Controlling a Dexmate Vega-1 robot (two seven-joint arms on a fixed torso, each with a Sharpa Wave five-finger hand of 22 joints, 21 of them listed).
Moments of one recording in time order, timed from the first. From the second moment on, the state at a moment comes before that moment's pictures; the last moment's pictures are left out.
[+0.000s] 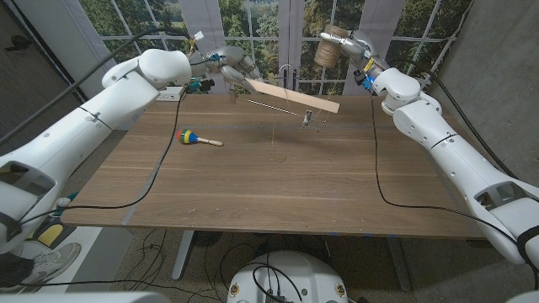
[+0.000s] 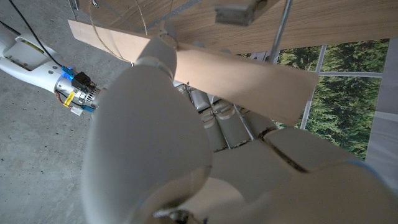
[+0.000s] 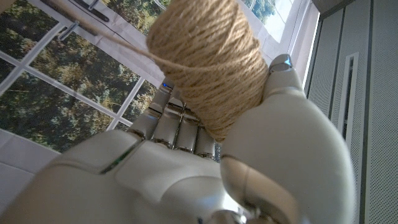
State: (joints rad) left arm 0.38 0.89 0.55 -1.79 -0.09 0.13 -0.41; left_hand 1.30 -0.03 0.35 -0.16 0.19 1.08 0.03 0.28 0.24 1.01 -0.06 0.29 0.60 1.13 -0.13 0.40 0.57 0.58 -0.06 1.17 0.18; right arm -0.49 -0.58 -0.43 -1.55 0.47 0.08 0.02; right_hand 0.93 -0.02 0.15 -0.11 0.25 0.79 0.12 0.21 0.21 0.94 0.06 0.40 0.30 0.79 -0.06 0.32 0.48 0.43 -0.05 0.67 0.20
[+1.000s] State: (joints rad) left arm 0.43 0.84 0.54 -1.81 -0.01 0.18 -0.25; left_hand 1.30 -0.03 0.35 -0.16 0.19 1.08 0.02 0.27 0.24 1.02 -0.07 0.28 0.60 1.13 -0.13 0.39 0.57 0.57 -0.05 1.17 0.18; right arm -0.49 -0.60 -0.46 -1.68 0.38 0.22 0.12; right_hand 0.93 -0.02 0.15 -0.11 0.26 0.79 0.12 0.21 0.21 0.94 0.07 0.40 0.30 0.79 -0.06 0.31 0.48 0.42 -0.05 0.67 0.20
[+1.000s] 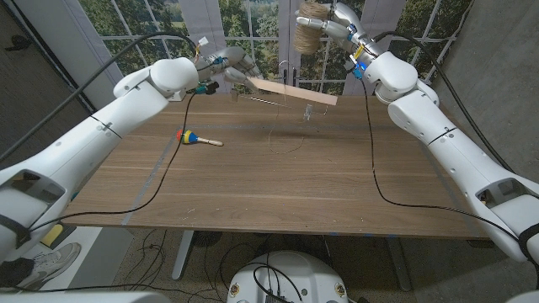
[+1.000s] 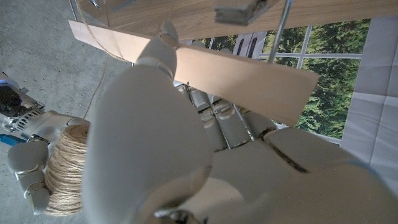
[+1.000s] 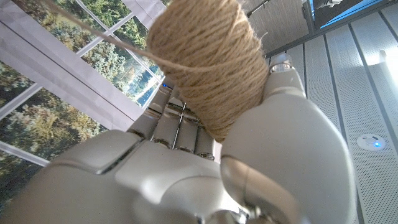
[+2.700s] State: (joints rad) left arm 0.44 0.68 0.55 -1.74 -0.01 0.19 0.03; left_hand 1.30 -0.03 0.35 -0.16 0.19 1.09 0.03 0.27 0.24 1.03 -0.07 0.27 0.60 1.14 -0.13 0.38 0.56 0.56 -0.06 1.19 0.18; right arm -0.80 -0.64 -0.46 -1.83 0.45 0.39 0.20; right_hand 0.94 -0.03 0.15 -0.11 0.26 0.81 0.11 0.21 0.20 0.96 0.06 0.39 0.30 0.79 -0.06 0.31 0.49 0.41 -0.04 0.69 0.20
